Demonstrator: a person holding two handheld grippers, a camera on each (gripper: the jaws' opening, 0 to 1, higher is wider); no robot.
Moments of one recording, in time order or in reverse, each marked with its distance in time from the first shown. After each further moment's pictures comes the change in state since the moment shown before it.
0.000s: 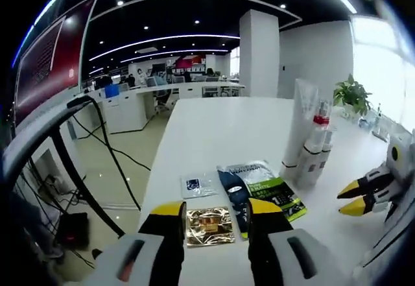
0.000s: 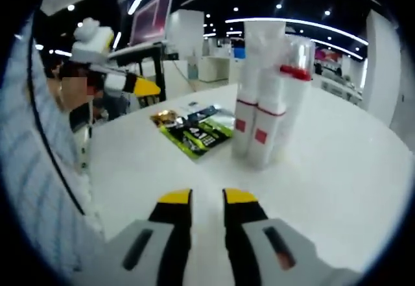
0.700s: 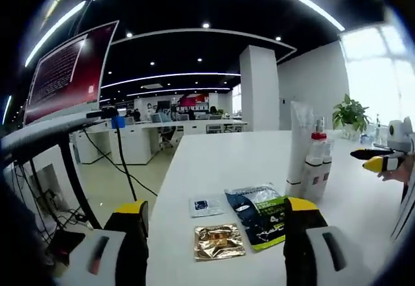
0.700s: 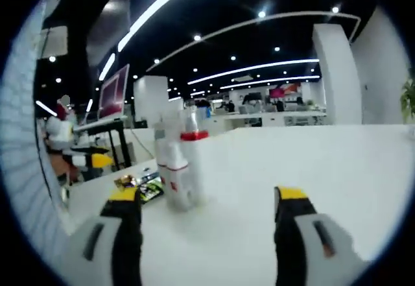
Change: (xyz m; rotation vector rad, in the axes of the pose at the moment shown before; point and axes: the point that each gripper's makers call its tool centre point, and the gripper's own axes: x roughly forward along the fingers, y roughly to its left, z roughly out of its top) left arm 0.007 0.014 -0.009 0.004 -0.240 0.020; right arm -0.062 -0.102 0.014 0.097 -0.353 -0.215
